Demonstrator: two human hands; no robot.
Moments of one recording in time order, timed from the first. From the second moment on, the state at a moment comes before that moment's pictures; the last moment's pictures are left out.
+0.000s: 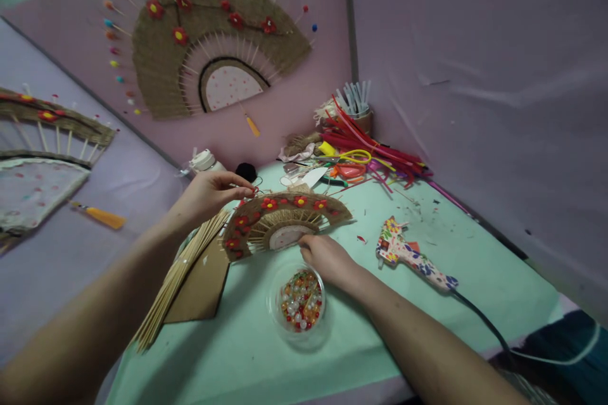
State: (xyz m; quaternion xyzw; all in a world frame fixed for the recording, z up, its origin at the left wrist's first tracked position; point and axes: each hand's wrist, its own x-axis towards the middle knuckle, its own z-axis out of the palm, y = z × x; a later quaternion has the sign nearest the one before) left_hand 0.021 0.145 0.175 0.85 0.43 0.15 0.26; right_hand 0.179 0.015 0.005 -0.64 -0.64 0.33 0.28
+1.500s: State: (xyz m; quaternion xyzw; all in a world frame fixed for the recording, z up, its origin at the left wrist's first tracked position) left_hand 0.031 0.149 0.181 0.92 0.36 0.08 0.14; right_hand 0.181 0.014 0.004 -0.64 -0.65 0.31 0.26
